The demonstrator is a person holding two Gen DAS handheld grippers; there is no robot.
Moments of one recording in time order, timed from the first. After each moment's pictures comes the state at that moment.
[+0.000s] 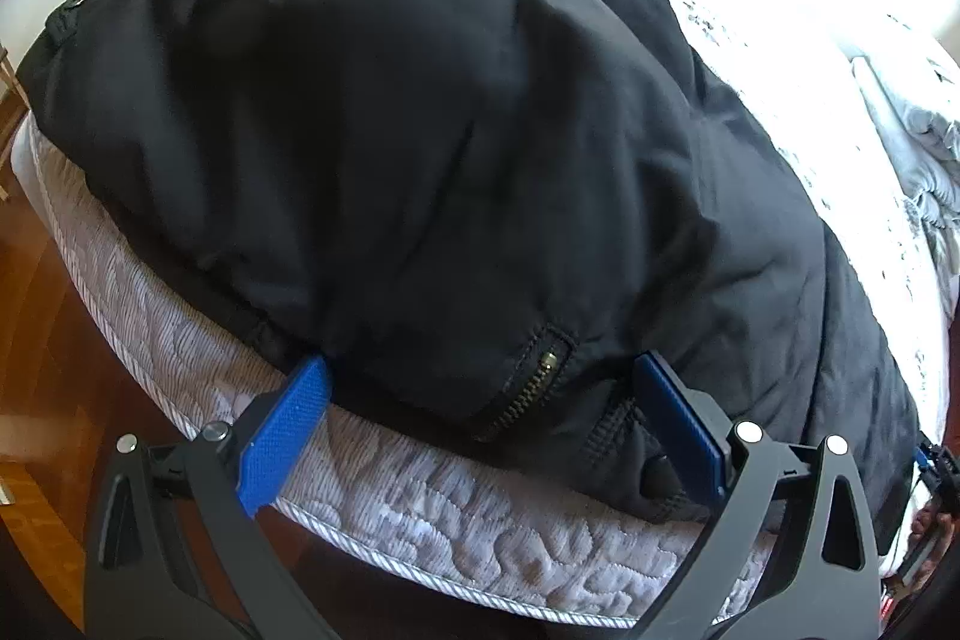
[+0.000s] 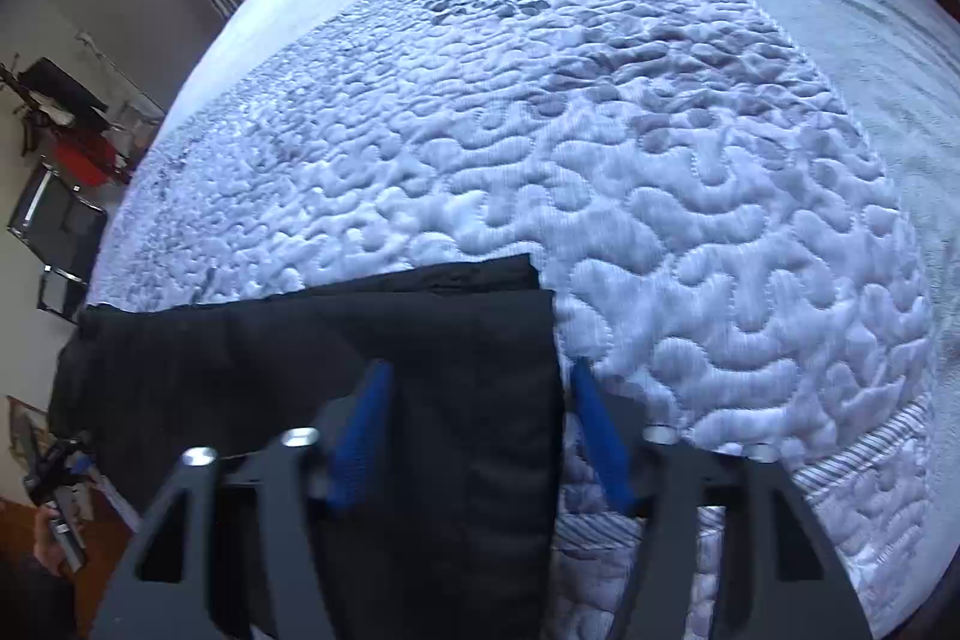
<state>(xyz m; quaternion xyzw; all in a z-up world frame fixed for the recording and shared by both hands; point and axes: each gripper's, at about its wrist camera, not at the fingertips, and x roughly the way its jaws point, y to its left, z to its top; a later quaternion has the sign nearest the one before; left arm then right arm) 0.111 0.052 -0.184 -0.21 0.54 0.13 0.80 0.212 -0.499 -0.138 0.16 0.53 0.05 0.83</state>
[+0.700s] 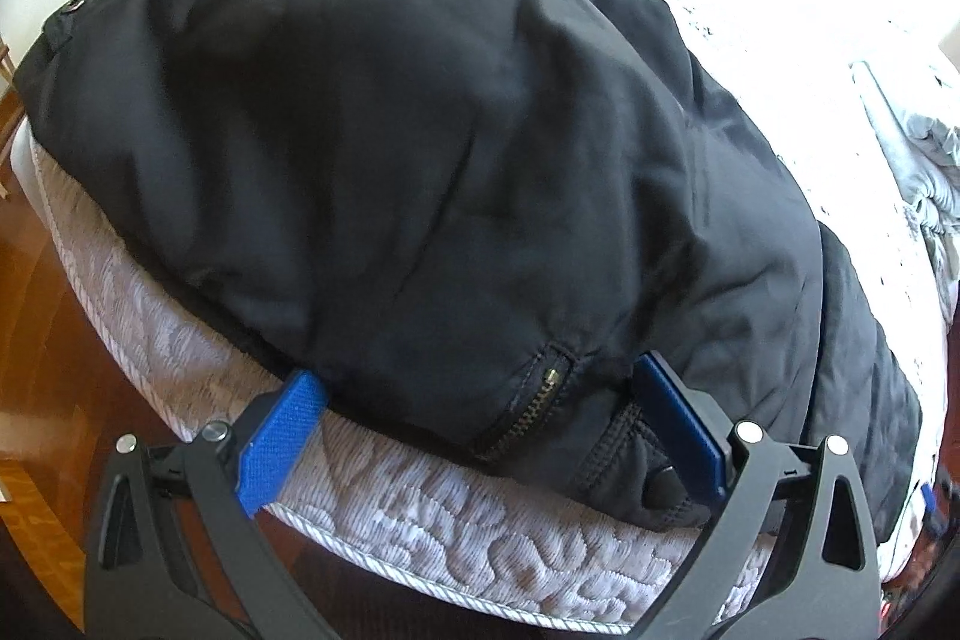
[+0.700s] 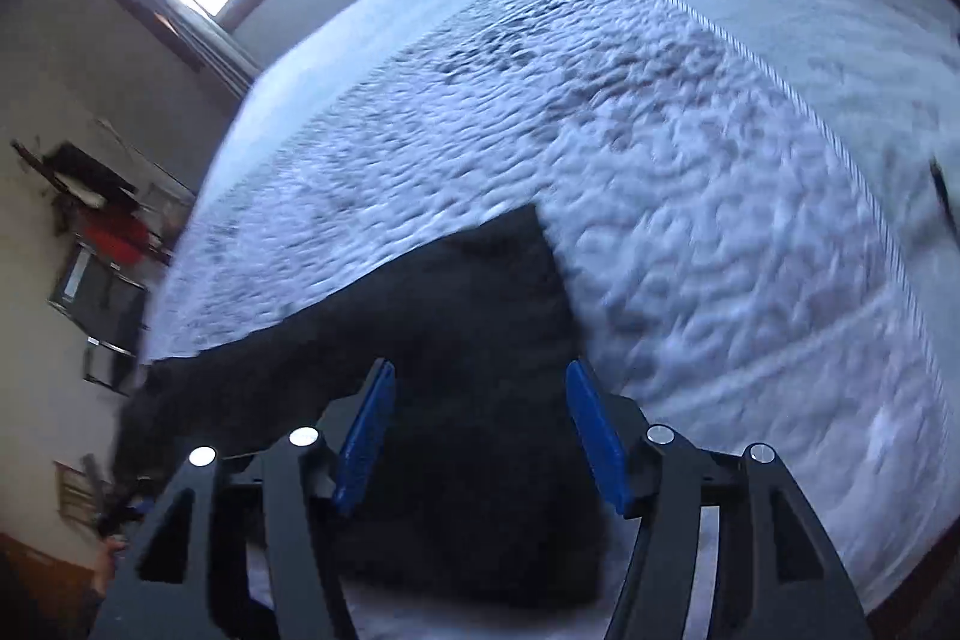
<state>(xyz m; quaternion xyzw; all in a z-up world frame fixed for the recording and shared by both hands) 0.123 0.050 -0.187 -0.22 0.53 0.13 0.81 0.117 -0.493 -0.095 0.31 0.47 0.07 0.83</state>
